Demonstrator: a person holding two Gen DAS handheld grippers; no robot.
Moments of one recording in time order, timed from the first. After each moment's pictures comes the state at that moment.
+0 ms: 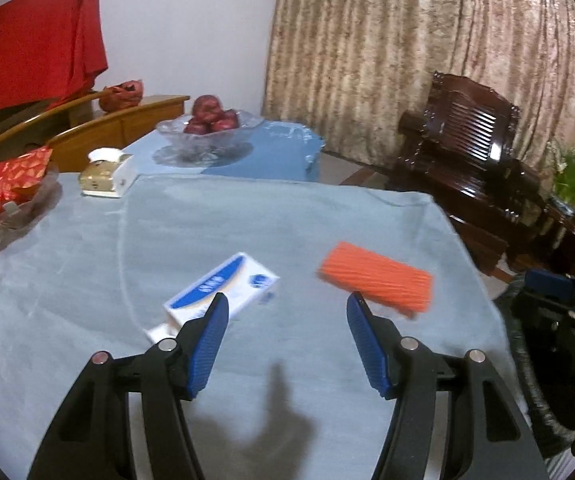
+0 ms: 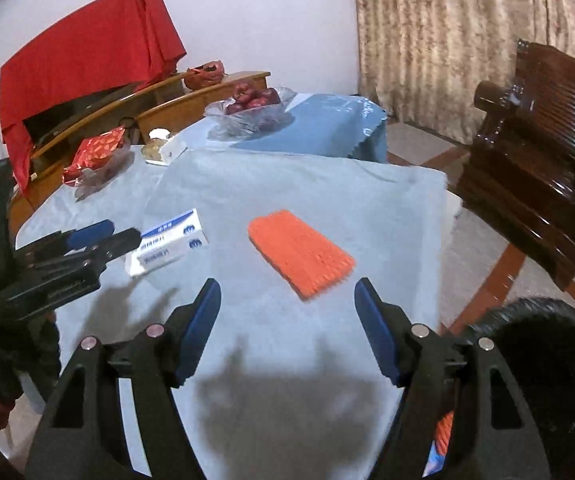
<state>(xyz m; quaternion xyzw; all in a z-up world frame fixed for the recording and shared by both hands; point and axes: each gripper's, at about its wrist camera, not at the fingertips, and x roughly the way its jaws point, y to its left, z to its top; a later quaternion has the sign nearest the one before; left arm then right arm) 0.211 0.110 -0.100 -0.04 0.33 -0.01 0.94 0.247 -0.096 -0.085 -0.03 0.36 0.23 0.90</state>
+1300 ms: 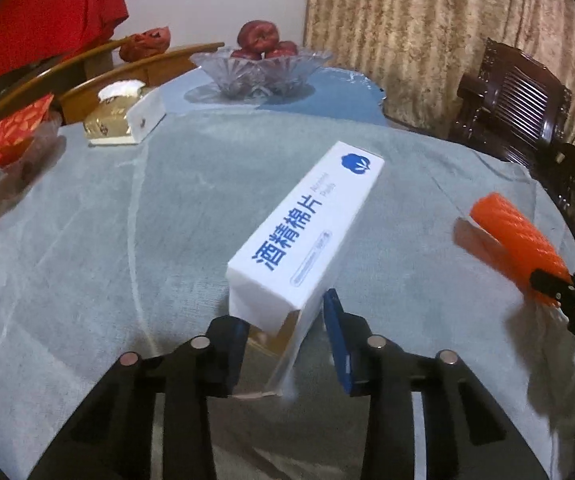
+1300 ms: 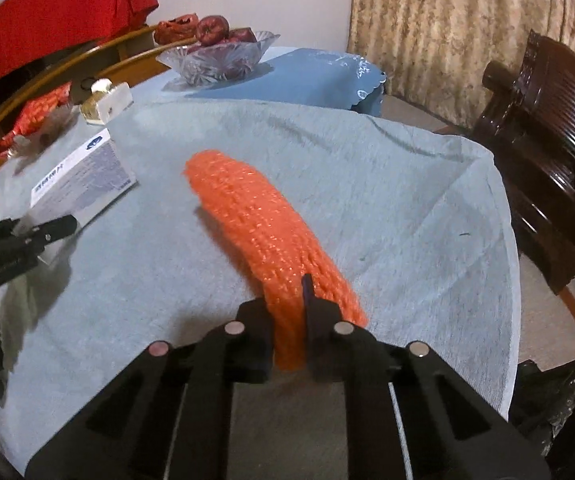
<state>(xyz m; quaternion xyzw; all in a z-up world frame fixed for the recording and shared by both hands) 0.300 0.177 -0.176 -0.05 0.40 0.04 0.91 0.349 -0.048 -0.174 -0.07 0.41 0.18 0.89</state>
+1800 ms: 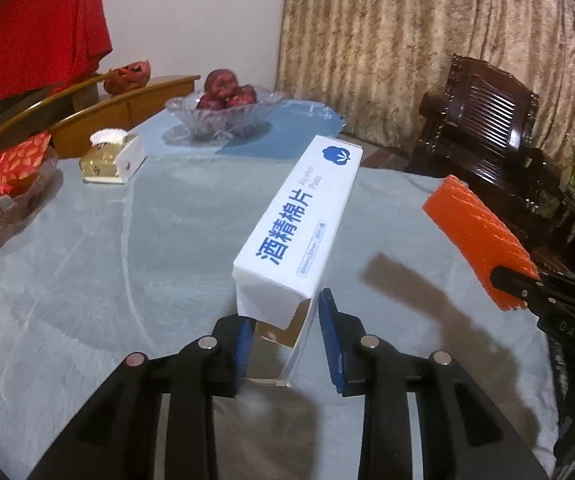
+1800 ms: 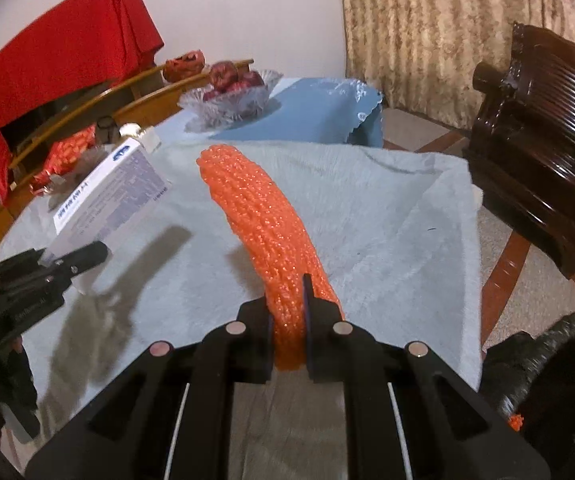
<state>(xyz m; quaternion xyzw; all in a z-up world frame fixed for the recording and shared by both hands) 0.247 0.125 -0.115 -0.04 0.36 0.00 0.93 0.292 -0.074 -0.116 -0.01 0.38 0.20 0.90</state>
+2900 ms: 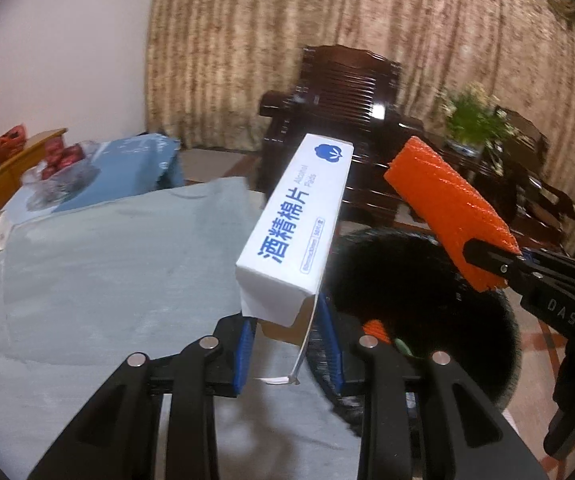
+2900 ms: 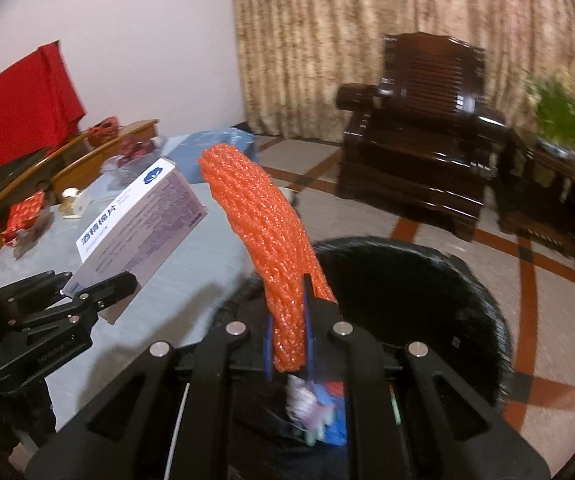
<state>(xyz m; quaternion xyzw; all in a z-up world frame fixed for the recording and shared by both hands) 0.166 -0.104 -0.065 0.02 0.33 -0.20 0.92 0.130 -0.282 -0.058 0.04 0.32 0.03 0.94</state>
